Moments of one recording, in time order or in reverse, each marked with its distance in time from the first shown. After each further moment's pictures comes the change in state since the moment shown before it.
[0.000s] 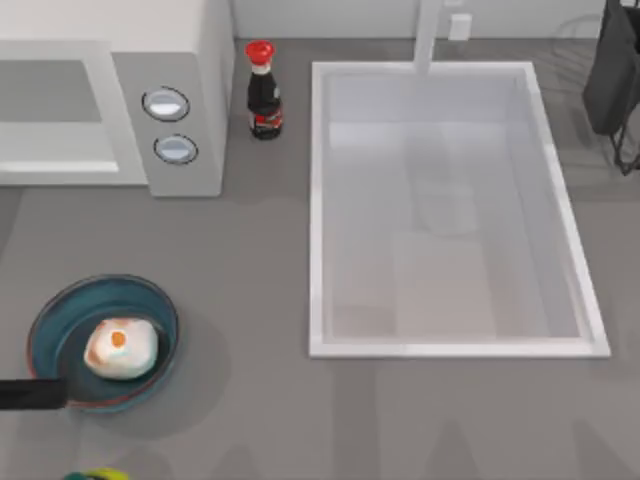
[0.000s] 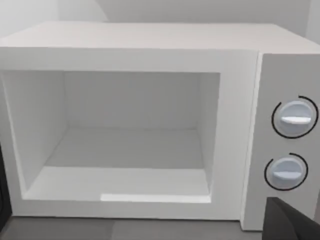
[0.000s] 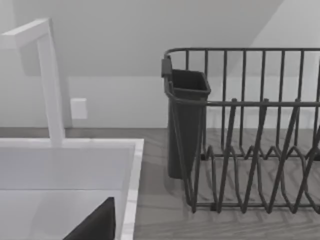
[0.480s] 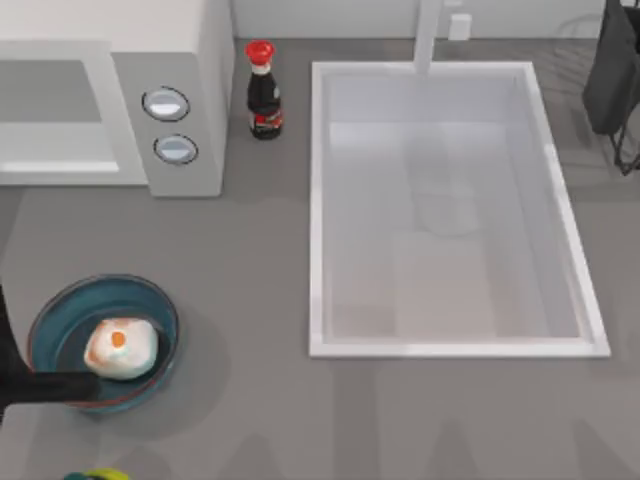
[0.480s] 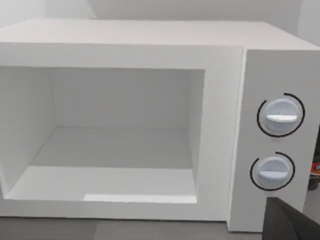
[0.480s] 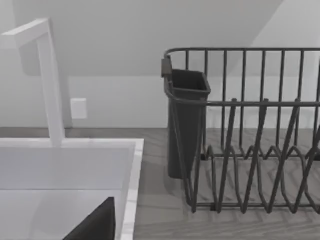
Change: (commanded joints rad) left arm -0.151 0.199 -0.051 0.256 -0.151 0.007; right arm 0.000 0.000 0.000 0.000 0.000 0.000
